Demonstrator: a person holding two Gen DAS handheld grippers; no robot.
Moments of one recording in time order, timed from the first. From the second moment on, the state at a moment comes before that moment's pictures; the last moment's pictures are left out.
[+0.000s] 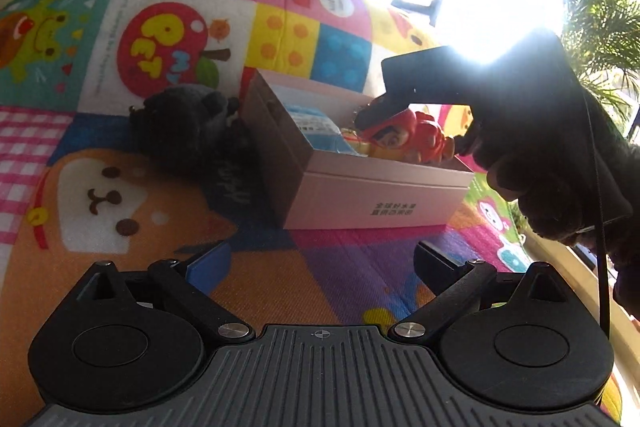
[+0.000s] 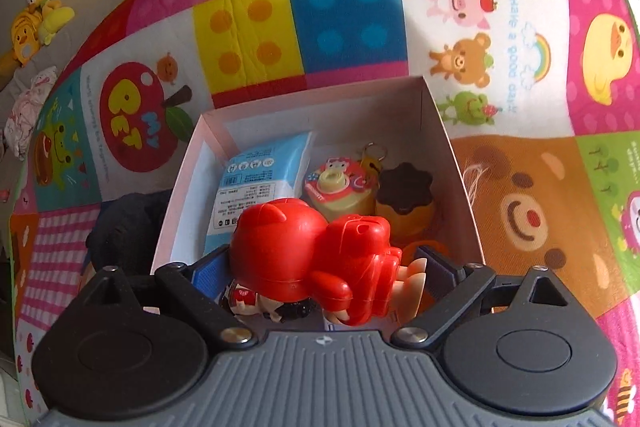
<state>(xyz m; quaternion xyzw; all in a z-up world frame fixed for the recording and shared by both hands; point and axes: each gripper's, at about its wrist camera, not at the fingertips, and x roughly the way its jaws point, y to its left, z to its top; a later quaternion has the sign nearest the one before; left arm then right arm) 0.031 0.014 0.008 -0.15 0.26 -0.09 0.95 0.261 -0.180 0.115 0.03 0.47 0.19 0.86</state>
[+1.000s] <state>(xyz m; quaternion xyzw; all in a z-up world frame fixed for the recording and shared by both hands) 0.024 0.068 0.019 -0.08 0.23 0.08 0.97 0.280 0.018 0.124 -0.09 0.45 0.27 0.85</state>
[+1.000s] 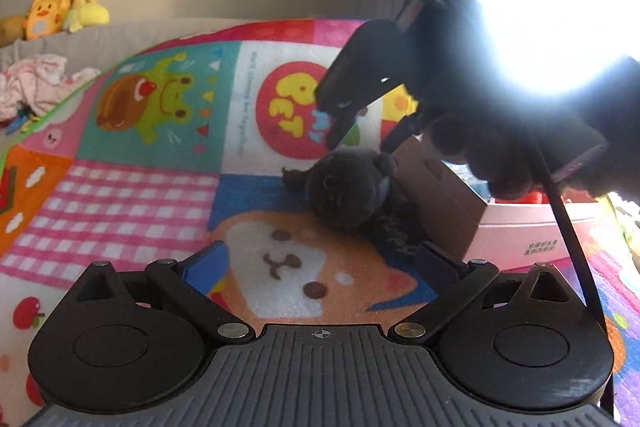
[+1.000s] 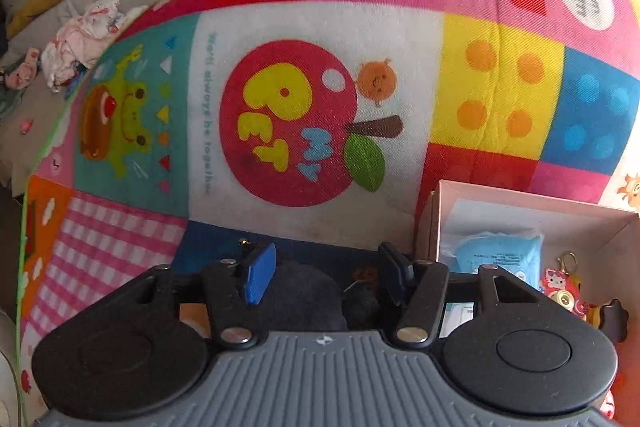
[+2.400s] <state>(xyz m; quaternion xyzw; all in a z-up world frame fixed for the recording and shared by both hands) 0.006 0.062 0.011 -0.09 0.30 0.04 0.95 0.212 -0.004 0.104 -0.07 0.51 0.36 0.78</state>
